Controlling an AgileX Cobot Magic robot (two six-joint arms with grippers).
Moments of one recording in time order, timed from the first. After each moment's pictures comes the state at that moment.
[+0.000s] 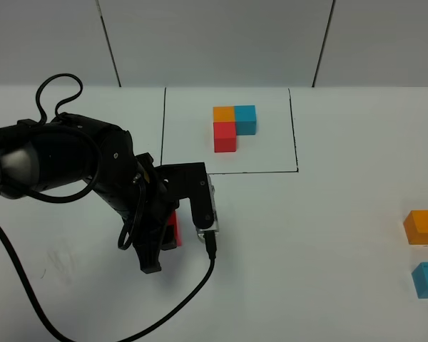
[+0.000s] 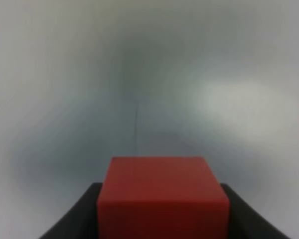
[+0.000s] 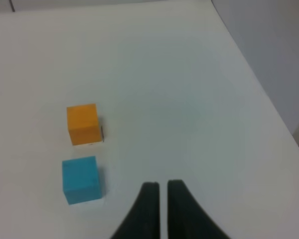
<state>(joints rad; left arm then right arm) -0.56 1.84 -1.12 -0.14 0.60 0.99 0.05 -0.01 -0.51 -0.29 1.09 0.26</state>
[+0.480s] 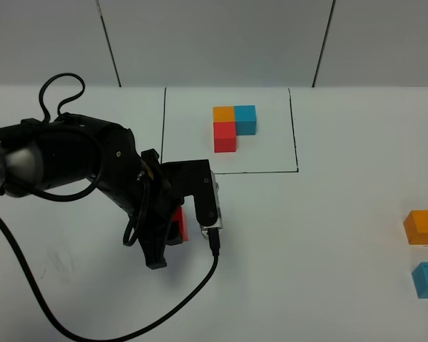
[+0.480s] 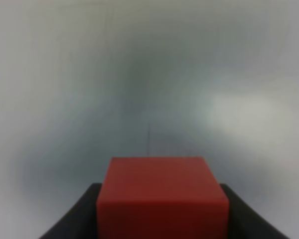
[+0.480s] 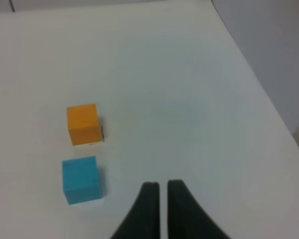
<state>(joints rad) -0.56 1.86 -1.14 -0.17 0.57 1.02 0.05 -0.01 -0.51 -0.29 1.09 0.26</state>
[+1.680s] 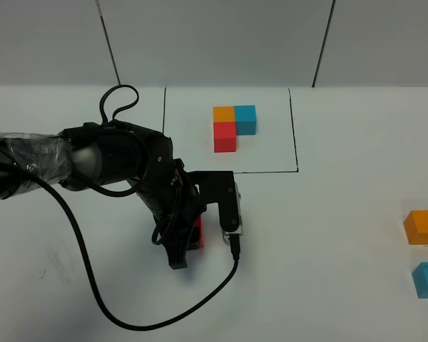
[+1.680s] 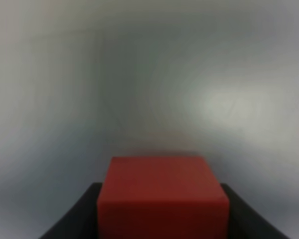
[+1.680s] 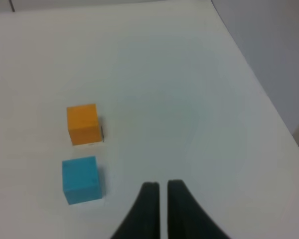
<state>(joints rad) -0.59 2.05 -1.27 -0.15 0.57 1.03 0.05 -0.01 -0.51 -0.29 1.09 0.26</state>
